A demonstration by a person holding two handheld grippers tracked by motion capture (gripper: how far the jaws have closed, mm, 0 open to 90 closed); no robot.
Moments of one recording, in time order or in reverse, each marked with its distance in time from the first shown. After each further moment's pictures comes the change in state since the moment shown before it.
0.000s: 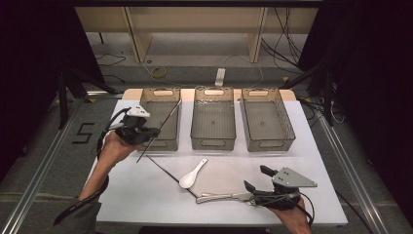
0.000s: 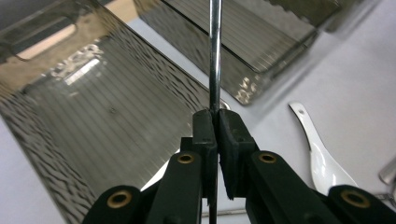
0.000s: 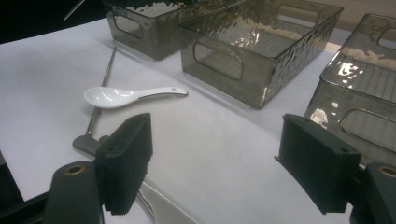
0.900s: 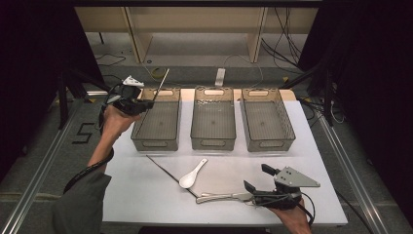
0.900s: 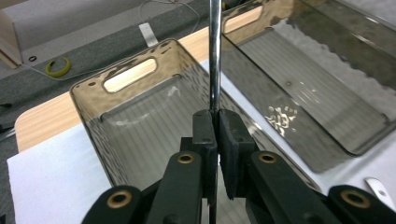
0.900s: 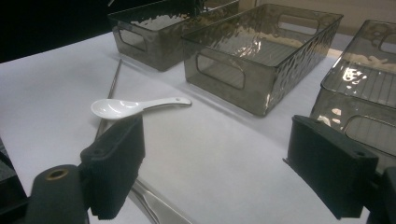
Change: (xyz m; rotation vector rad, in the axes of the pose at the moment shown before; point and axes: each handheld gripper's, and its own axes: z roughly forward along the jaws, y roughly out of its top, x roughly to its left) left arm 0.058 0.042 0.013 -0.068 0.146 -0.117; right arm -0.001 0.001 -0.002 -0.041 0.022 0.028
